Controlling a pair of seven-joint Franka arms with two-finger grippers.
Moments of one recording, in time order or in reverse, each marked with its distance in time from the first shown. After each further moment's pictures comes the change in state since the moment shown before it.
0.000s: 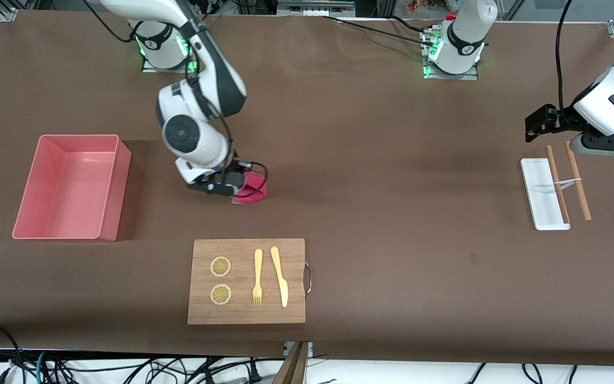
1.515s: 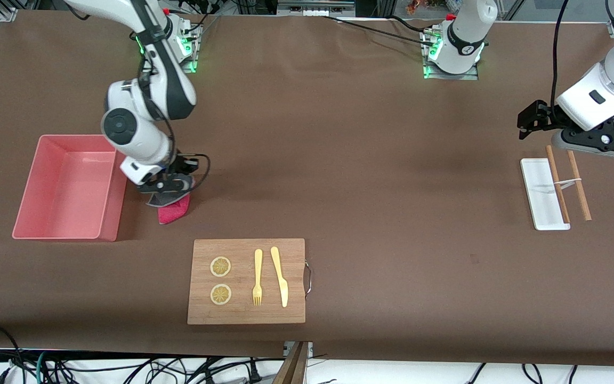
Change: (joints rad) left arm -0.020 -0.001 -0.011 0.000 0.019 -0.001 0.056; right arm 0.014 -0.124 -0.110 -0.292 -0.087 0.233 -0.275
